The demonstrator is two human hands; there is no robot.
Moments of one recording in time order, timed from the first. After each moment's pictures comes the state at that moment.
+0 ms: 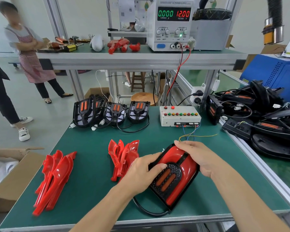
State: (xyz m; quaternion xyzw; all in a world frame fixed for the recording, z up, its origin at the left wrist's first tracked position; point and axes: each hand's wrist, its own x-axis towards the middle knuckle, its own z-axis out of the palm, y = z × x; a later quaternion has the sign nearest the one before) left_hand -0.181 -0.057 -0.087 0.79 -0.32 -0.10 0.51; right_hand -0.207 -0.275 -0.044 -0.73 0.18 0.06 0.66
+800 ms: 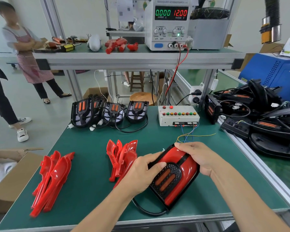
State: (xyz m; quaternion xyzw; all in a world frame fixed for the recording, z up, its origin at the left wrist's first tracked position) left_hand -0.181 -0.065 -0.093 0.76 -0.28 -0.13 0.57; right_hand -0.210 -0.282 -0.044 -0.69 0.20 0.08 0.70
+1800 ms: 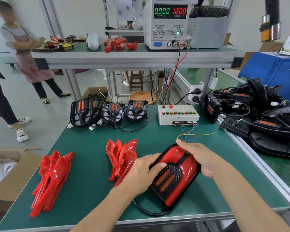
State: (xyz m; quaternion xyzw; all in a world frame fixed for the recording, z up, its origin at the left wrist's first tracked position) left_hand -0.180 -0.063 -0.101 0.80 -0.34 -0.05 0.49; right_hand -0.213 -0.288 -0.048 -0.70 0.16 0.10 0.69
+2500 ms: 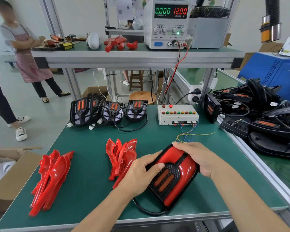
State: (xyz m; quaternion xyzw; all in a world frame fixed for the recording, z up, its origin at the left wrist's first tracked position) left_hand -0.180 -0.060 -0.107 0.76 -0.31 -0.09 0.56; right_hand -0.215 -0.279 -0.041 -0.72 0.19 0.10 0.66
